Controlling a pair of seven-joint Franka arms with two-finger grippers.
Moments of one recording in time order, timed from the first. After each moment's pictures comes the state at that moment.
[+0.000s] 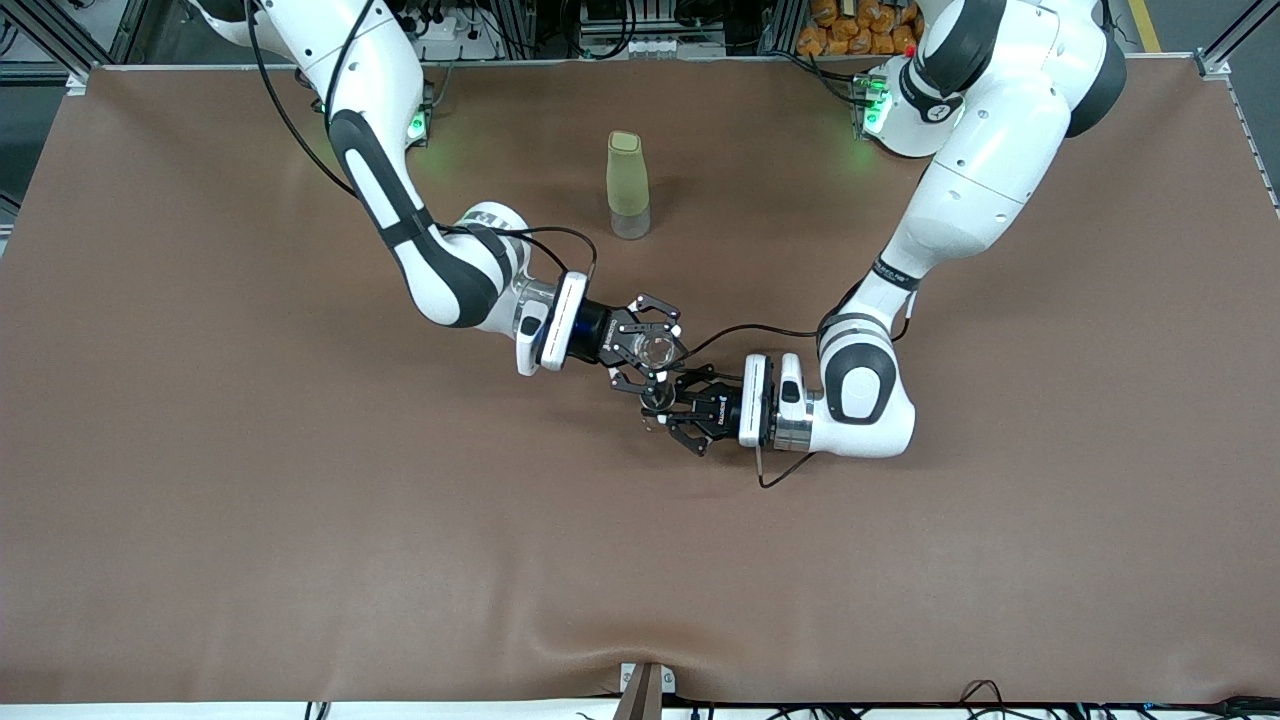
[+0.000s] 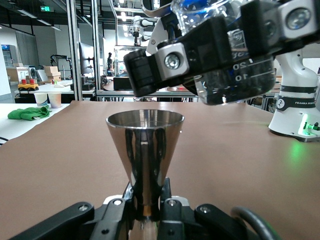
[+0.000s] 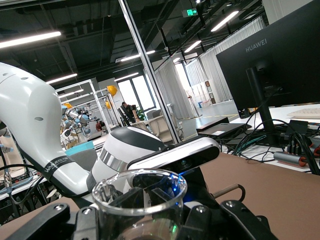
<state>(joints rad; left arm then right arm) -0.23 0.94 -0.25 -1.44 -1.50 1.97 2.33 0.57 0.57 0.08 -1.83 2.39 2.17 -2.36</state>
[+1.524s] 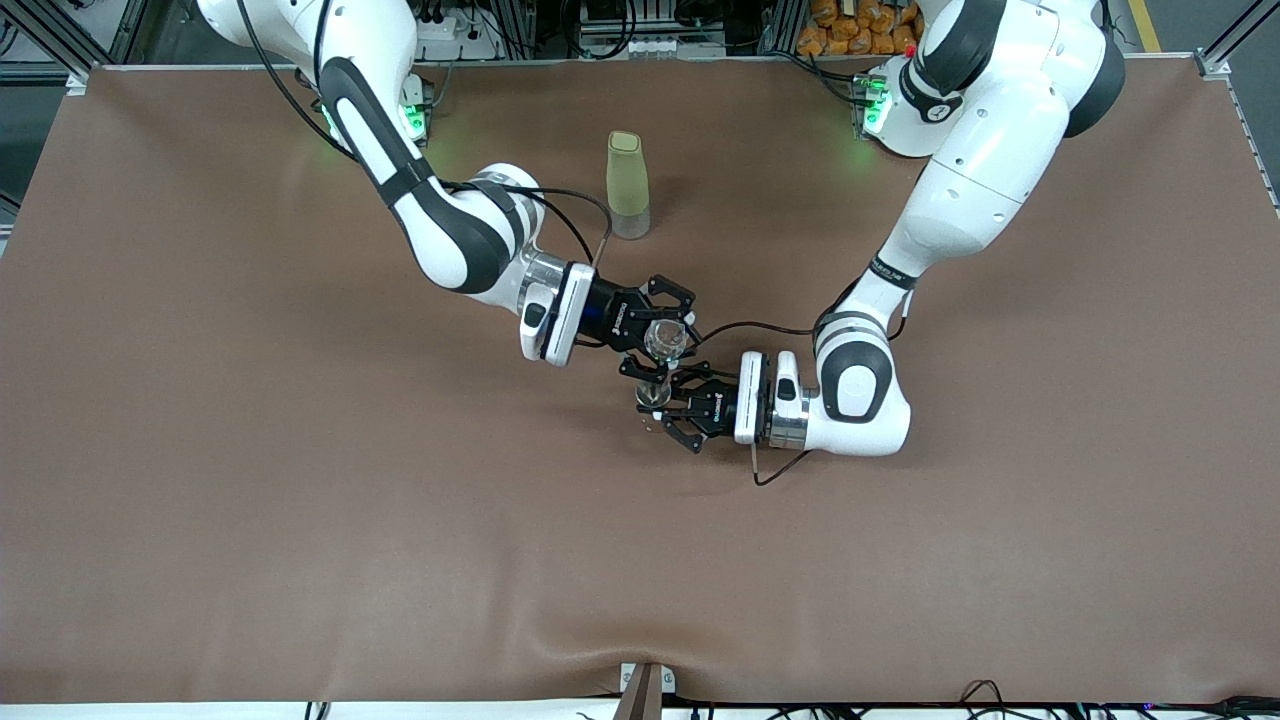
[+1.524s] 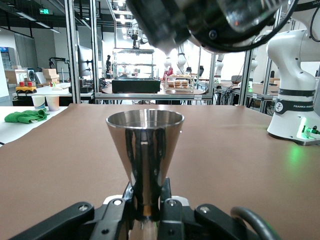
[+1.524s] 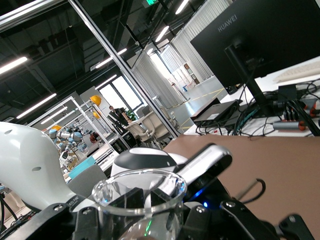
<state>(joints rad) -0.22 0.94 -0.27 -1.44 -1.50 1.97 2.33 0.58 0.49 0.14 -1.79 2.40 2.37 -2.03</state>
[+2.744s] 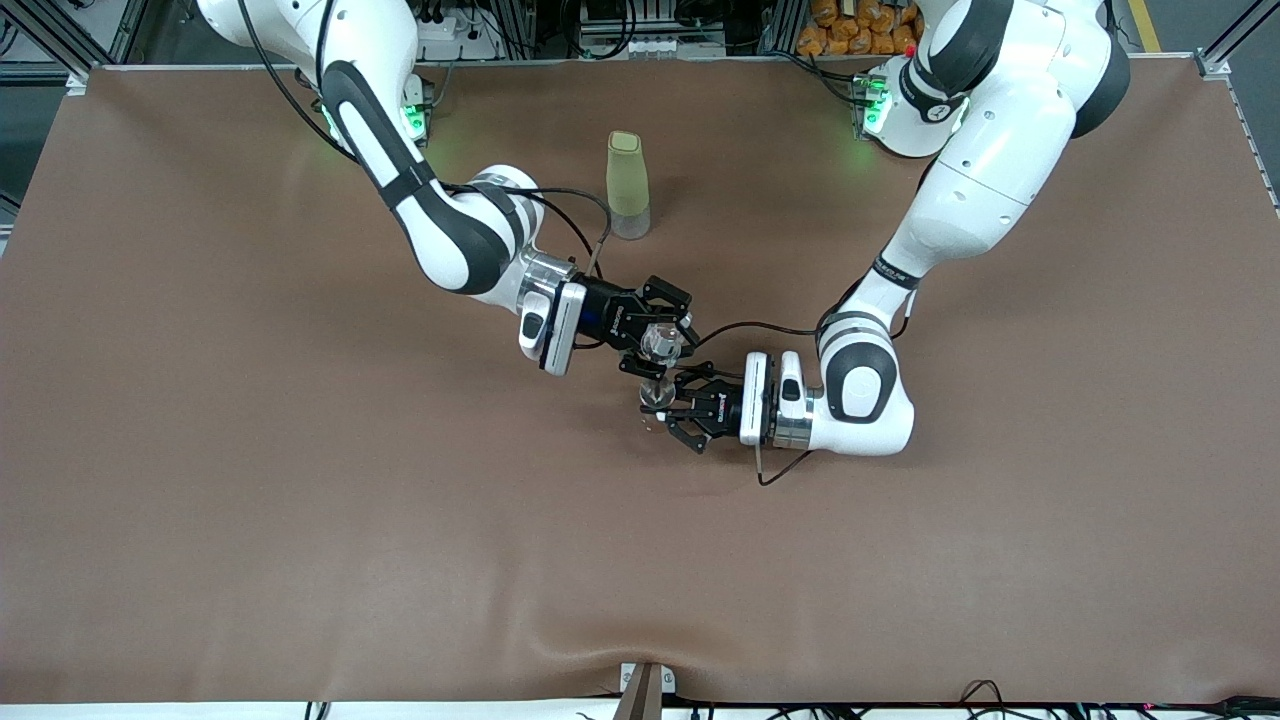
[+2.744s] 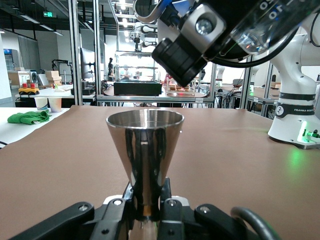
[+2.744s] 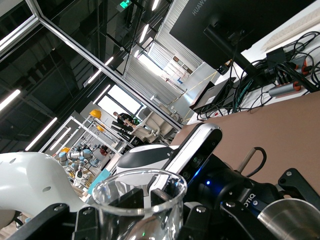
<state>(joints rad) -0.20 0.94 -0.28 -1.46 -1.50 1.97 2.34 0.58 0.49 0.14 -1.80 2.40 2.37 -1.79</state>
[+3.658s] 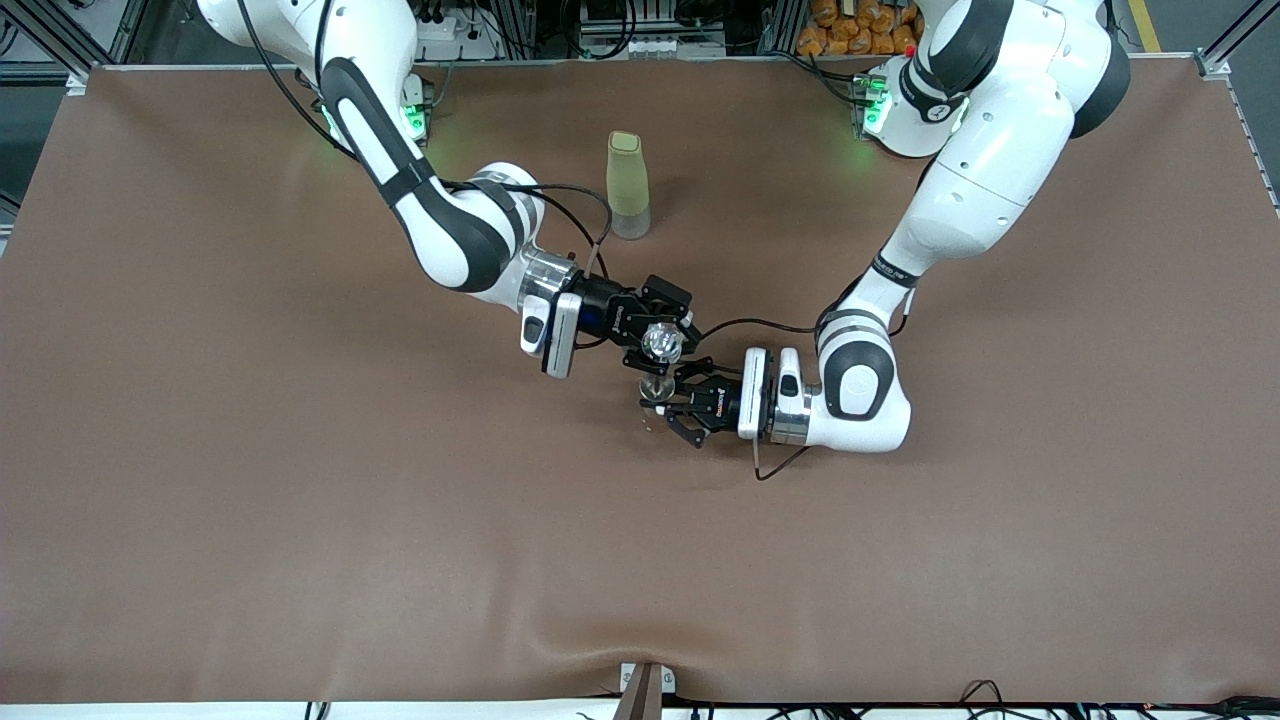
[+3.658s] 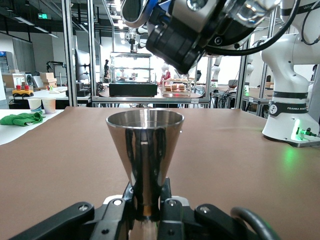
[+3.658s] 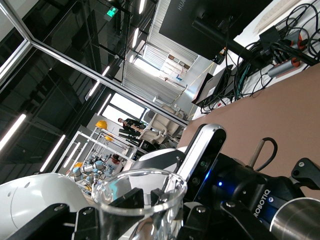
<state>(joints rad) -0.20 0.93 -0.29 -1.48 -1.50 1.95 2.37 0.58 0.48 0.14 -1.80 2.40 2.37 -1.62</state>
